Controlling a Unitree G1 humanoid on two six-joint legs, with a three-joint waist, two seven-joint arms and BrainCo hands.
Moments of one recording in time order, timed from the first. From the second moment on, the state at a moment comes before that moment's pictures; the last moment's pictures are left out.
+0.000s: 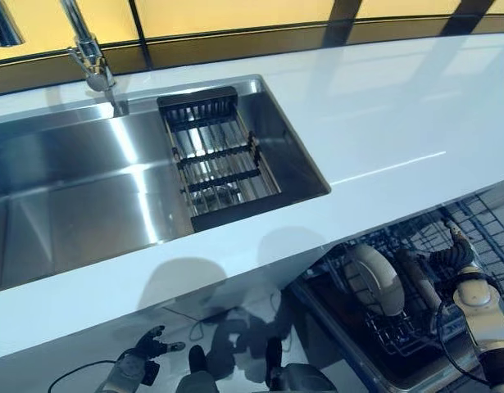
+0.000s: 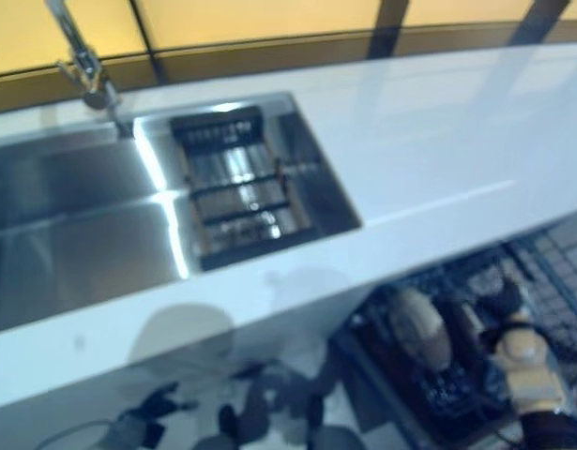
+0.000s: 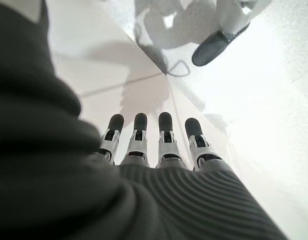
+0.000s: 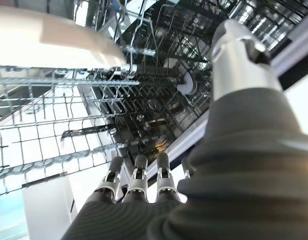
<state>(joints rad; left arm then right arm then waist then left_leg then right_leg) 0.00 0.40 -0.25 0.94 0.03 0.00 0.00 -0.01 -0.72 -0.15 0.29 -0.08 0.12 -0.08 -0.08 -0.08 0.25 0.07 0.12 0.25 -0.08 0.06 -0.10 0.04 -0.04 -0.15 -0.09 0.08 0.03</state>
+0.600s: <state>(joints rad) 0.01 0.36 -0.25 1.05 0.05 -0.03 0.02 0.13 -0.71 -0.31 0.03 0.37 -0.09 0.04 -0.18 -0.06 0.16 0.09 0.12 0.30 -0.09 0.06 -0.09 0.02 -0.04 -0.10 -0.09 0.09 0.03</state>
